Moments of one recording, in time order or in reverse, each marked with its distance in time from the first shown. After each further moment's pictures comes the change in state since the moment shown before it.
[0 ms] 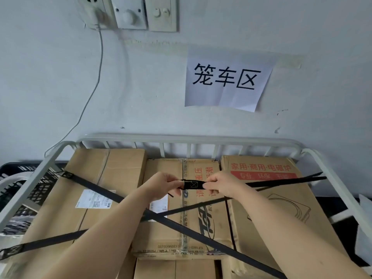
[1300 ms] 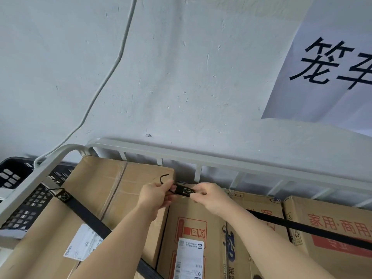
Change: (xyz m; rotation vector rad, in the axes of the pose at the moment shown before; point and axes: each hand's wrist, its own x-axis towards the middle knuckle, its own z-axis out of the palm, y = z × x) left_hand 0.175 -0.159 -0.102 -0.862 0.524 -0.376; right_hand 0.265 -0.069 0.101 0.062 -0.047 -0.172
